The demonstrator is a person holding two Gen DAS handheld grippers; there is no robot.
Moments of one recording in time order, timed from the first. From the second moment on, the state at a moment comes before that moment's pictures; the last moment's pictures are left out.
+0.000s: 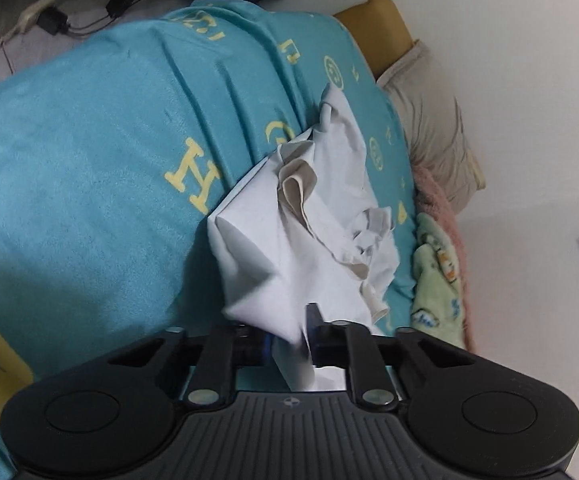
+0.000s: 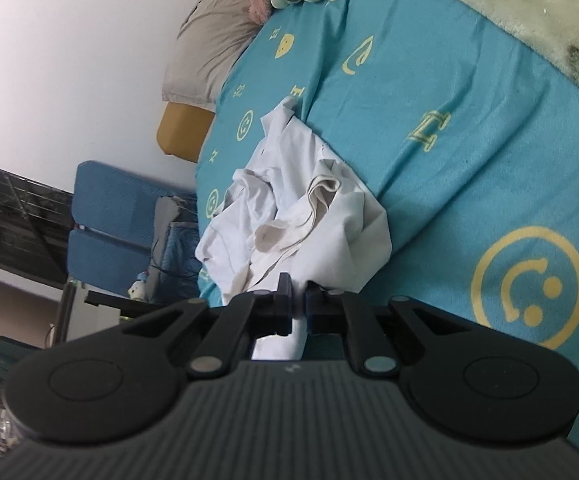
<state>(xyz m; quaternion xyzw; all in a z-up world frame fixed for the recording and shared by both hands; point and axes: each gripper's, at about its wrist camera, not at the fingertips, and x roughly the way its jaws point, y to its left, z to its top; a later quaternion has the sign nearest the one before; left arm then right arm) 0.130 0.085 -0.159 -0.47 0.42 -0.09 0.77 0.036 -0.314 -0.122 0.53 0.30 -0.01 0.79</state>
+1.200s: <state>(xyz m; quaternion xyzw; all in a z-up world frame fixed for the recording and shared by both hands) -0.124 0.101 0.033 -0.26 0.28 -0.14 0.91 -0.164 -0.282 -0.002 0.41 0.27 0.03 0.87</state>
